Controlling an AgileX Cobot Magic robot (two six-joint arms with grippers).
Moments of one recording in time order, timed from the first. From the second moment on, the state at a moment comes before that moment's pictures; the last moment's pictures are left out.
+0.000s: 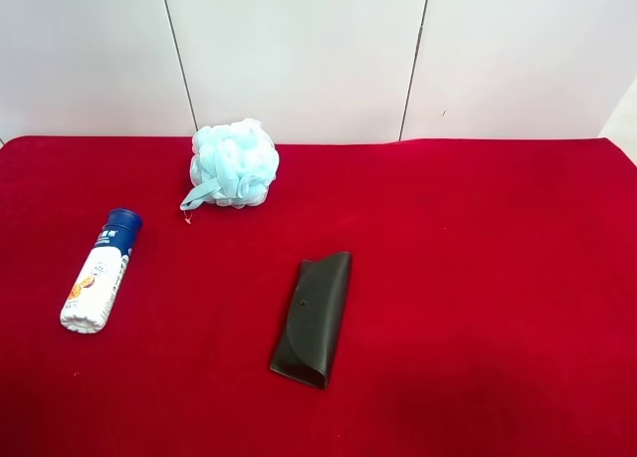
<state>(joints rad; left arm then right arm) 0.00 0.93 -1.05 -0.14 1.13 0.11 0.19 0.00 -0.50 0.03 1.05 0.01</state>
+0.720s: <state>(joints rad) 0.00 0.22 -0.61 -0.13 1.21 0.11 0.19 0.00 -0.50 0.03 1.05 0.01</state>
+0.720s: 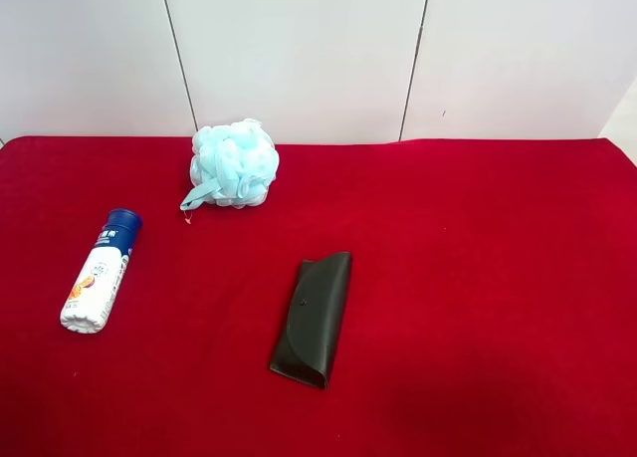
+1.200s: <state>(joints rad) 0.00 0.00 -0.51 -0.10 1.07 0.08 0.19 0.00 -0.50 0.03 1.05 0.01</state>
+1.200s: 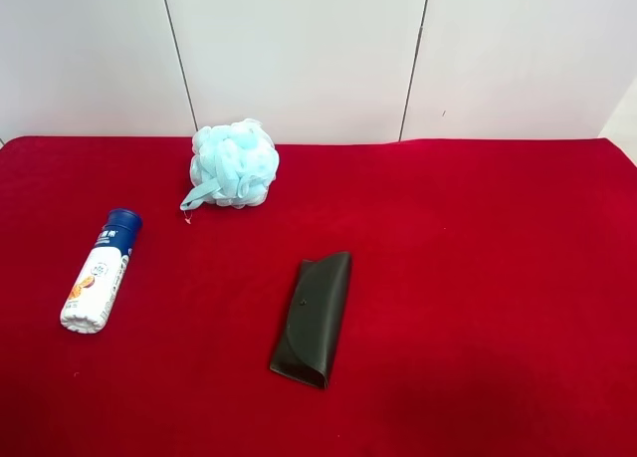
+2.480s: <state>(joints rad) 0.00 -0.01 -0.51 -0.05 1.07 0.01 0.15 0.00 -0.50 0.03 1.05 0.01</state>
